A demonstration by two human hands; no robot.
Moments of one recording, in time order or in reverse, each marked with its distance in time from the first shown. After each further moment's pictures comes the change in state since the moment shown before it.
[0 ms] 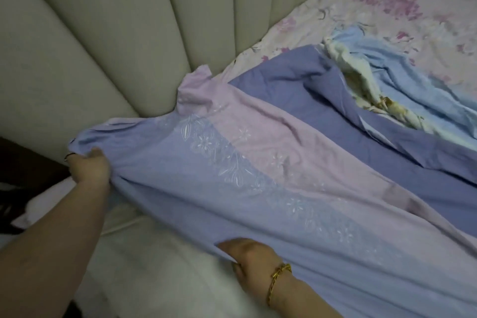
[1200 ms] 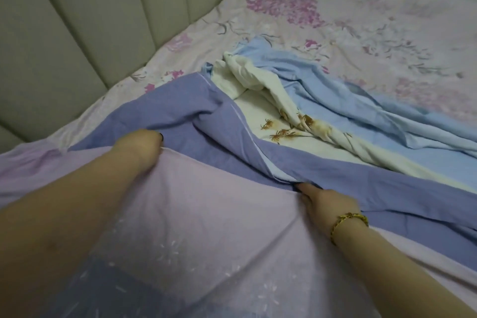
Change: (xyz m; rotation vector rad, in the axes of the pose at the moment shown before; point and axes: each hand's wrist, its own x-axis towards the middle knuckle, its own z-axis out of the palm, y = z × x) left_hand -0.131 0.176 0.303 1.154 -0.618 1.042; right_hand -0.015 0.286 -0.184 -0.294 -0.105 0.933
